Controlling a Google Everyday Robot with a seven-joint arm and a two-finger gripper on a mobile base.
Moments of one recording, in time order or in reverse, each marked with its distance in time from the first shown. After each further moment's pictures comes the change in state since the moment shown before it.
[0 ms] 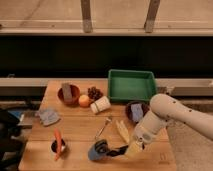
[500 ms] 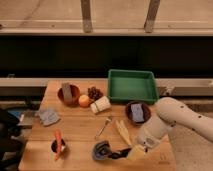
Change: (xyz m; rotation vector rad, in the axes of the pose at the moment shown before) arm 0.009 0.015 -0.008 0.042 -0.032 0.025
